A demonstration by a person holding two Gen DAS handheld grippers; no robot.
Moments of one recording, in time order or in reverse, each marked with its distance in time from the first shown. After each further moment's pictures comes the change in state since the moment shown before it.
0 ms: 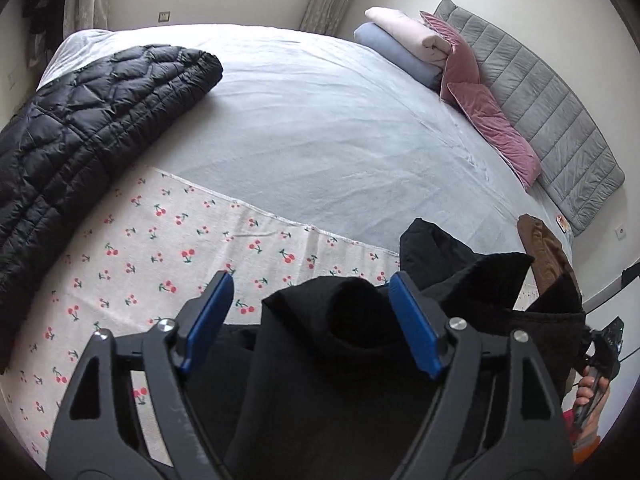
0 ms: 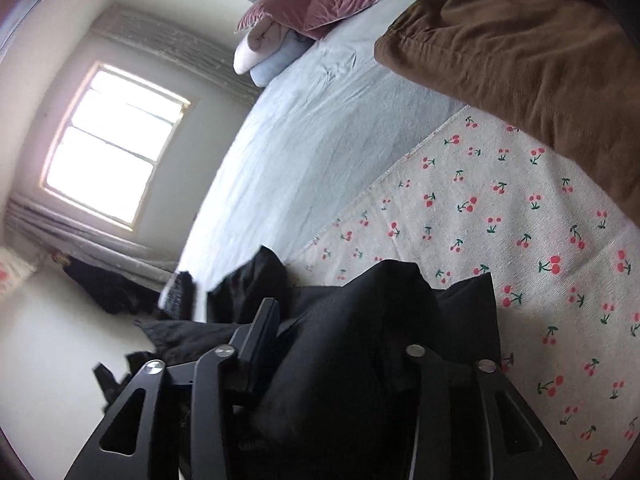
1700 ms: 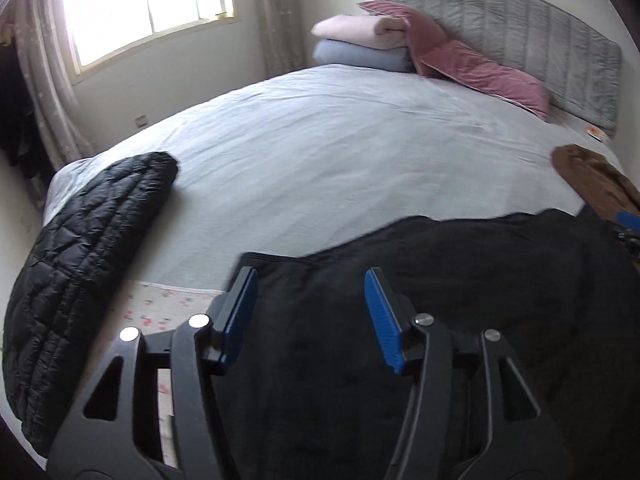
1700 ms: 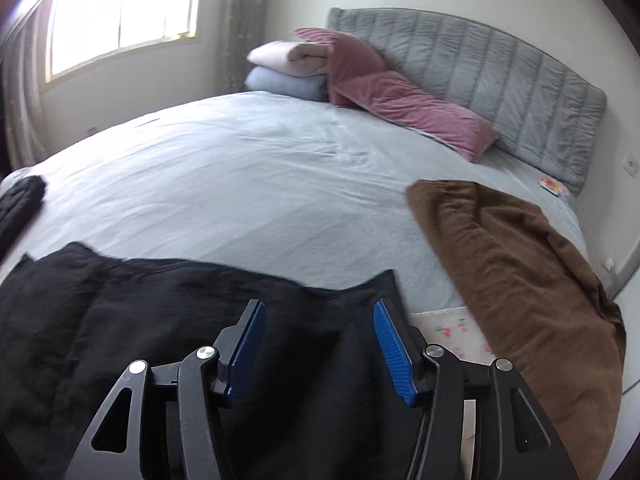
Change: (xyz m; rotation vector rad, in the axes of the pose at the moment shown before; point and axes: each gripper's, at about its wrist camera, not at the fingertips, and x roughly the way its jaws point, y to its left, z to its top) left arm 0.056 -0.130 0.002 0.416 -0.121 0.160; right arm 0.153 0.153 -0.047 -0.807 -0.098 -0.609
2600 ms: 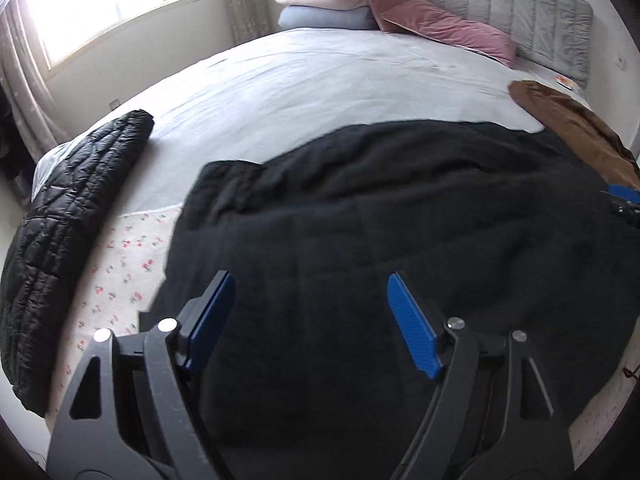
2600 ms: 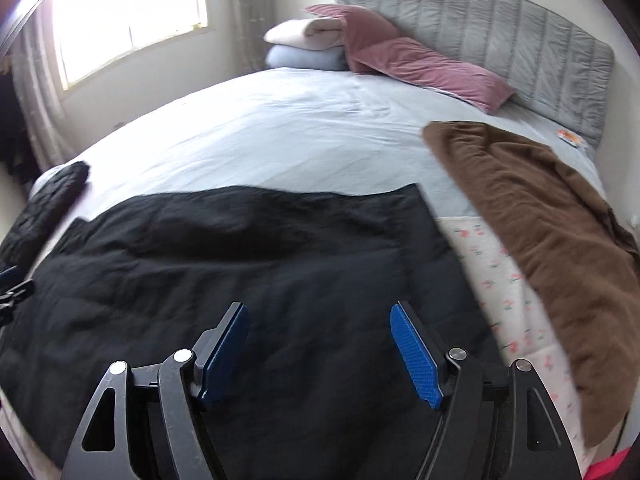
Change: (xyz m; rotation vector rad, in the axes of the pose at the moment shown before) left arm -0.024 -0.019 -0.085 0.080 0.118 -0.031; right arm -0.039 -0.006 -0.077 0.078 0.080 0.097
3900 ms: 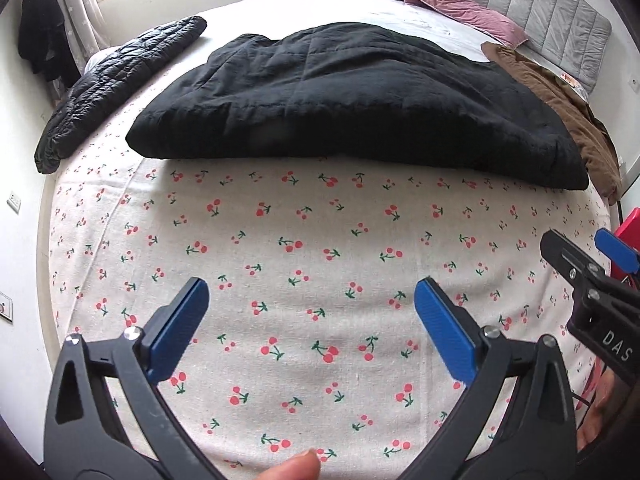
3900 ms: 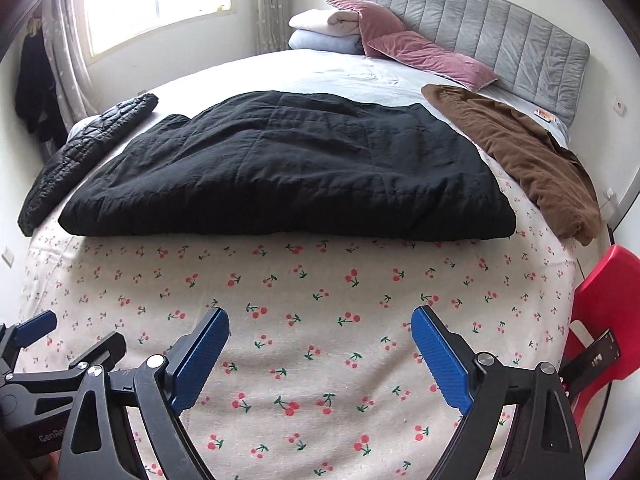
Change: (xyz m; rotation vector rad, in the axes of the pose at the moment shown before) left arm -0.159 -0.078 -0.193 -0.229 0.136 0.066; right arm -0.165 0.102 -0.194 0.020 0.042 -0.101
